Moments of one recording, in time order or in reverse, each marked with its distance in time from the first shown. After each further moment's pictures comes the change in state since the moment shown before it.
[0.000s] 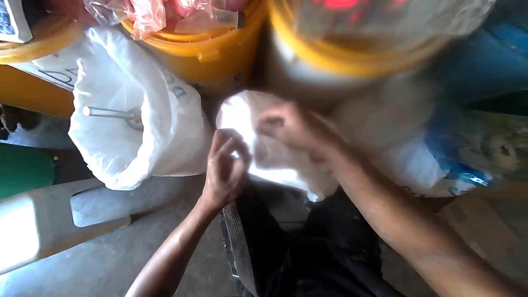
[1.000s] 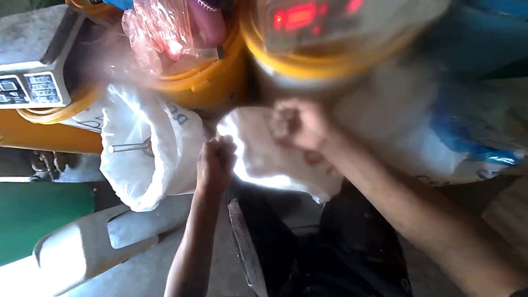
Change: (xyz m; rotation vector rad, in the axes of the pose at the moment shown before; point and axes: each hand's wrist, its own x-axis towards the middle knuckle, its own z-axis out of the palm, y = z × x) left_hand 0.049 0.014 0.007 -0.660 0.145 -0.614; right_hand -0.019 0.018 -0.028 1.477 0.201 0.351
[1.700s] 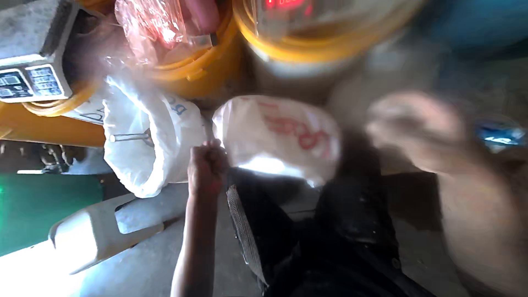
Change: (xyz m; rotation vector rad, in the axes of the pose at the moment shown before) left_hand -0.044 0.003 0.002 -0.050 0.216 -0.053; right_hand -0.167 -0.037 -0.060 -1.270 0.314 -0.541
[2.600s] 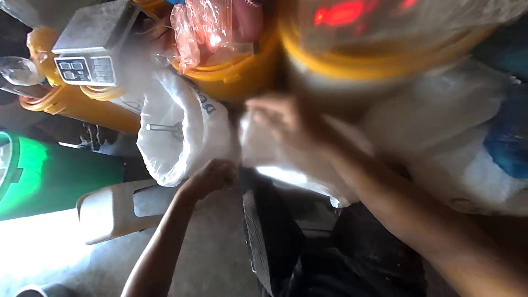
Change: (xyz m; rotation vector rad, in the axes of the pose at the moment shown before) left_hand 0.001 0.052 -0.061 1.104 -0.336 -0.211; right_hand 0.130 -0.072 0.173 -0.014 -0.289 -0.583
